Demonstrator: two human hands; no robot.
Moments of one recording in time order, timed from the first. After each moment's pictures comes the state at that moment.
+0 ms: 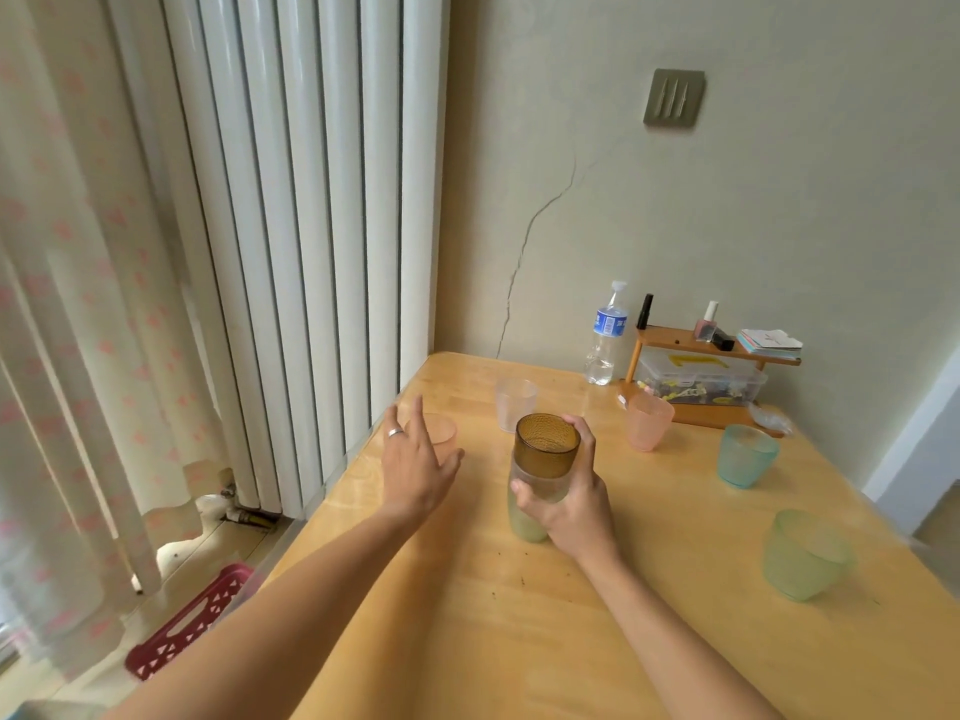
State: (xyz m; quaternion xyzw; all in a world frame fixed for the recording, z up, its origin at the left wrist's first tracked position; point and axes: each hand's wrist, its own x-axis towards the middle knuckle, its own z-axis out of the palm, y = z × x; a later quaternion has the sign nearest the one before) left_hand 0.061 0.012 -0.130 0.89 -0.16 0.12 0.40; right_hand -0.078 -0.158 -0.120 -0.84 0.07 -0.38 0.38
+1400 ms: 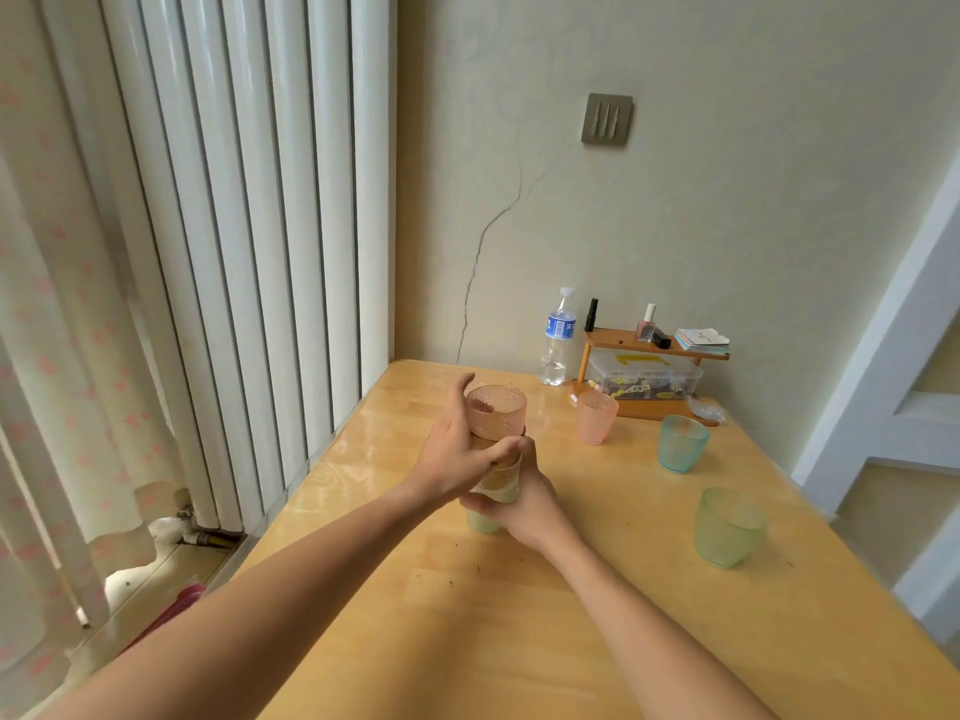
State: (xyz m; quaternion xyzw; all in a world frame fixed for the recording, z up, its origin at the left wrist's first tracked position) left_hand -0.012 -0.038 -0.059 0.77 -0.36 0.04 0.52; right_hand -0.094 -0.160 -0.107 -0.86 0.12 -0.19 0.45
